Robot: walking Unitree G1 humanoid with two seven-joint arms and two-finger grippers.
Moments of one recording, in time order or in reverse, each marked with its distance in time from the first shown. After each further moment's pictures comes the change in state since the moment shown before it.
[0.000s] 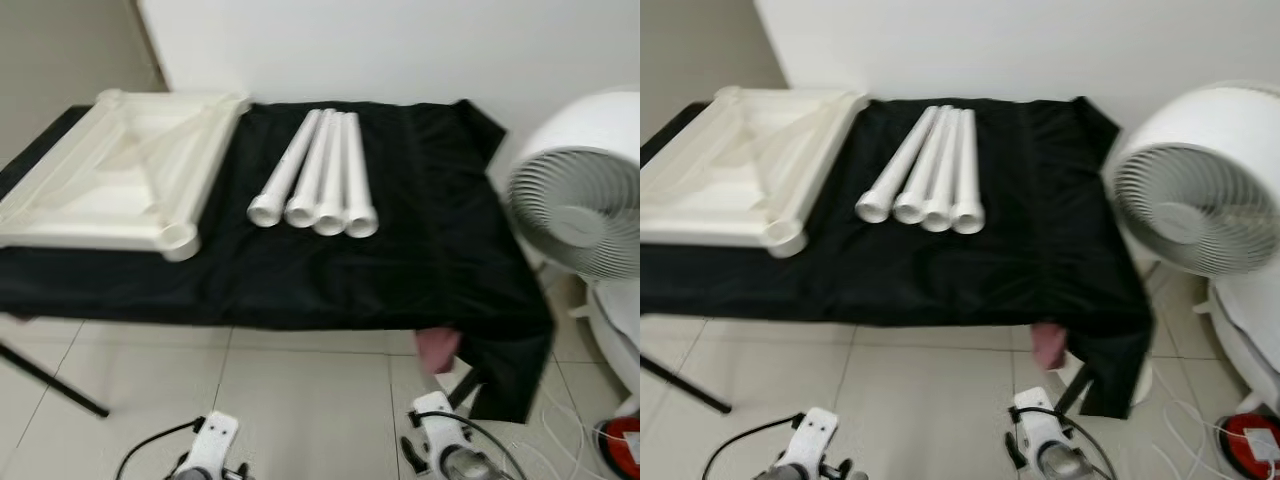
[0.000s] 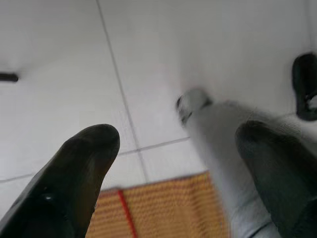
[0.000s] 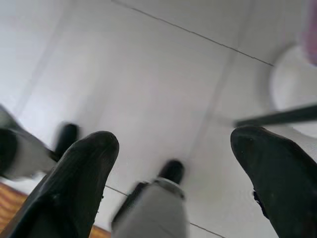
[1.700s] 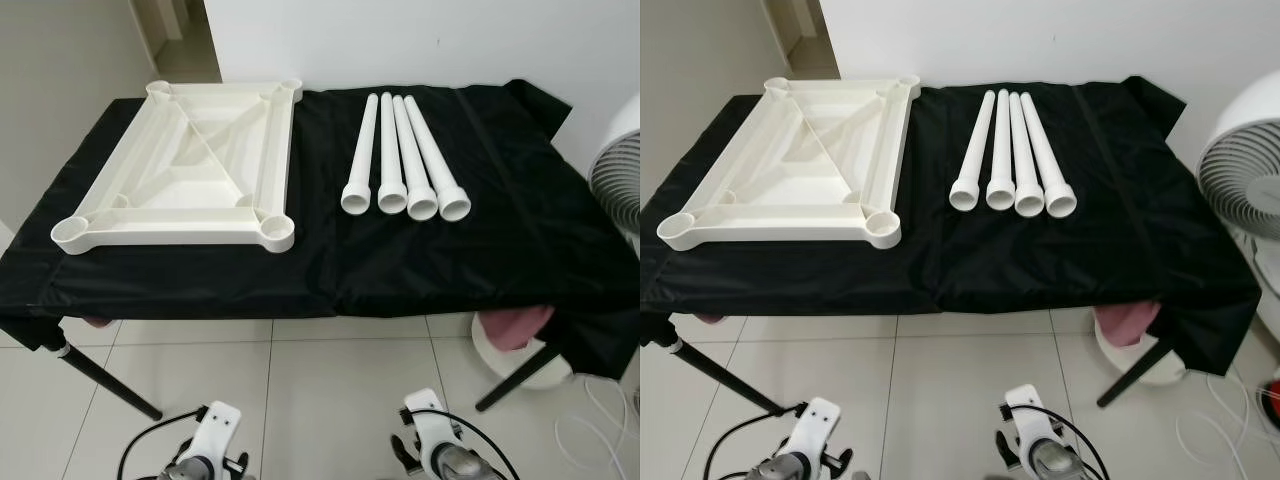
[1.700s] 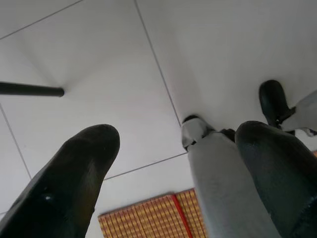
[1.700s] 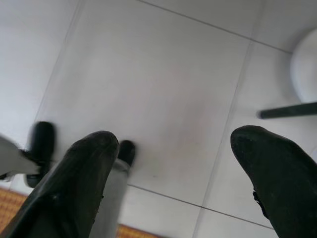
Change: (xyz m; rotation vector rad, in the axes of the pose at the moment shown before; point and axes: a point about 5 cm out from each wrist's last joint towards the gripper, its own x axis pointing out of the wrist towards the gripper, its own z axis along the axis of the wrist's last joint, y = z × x) left arm 0.006 -0.003 0.030 0.068 -0.076 -0.003; right arm -0.004 -0.020 -0.007 0.004 0.035 -0.063
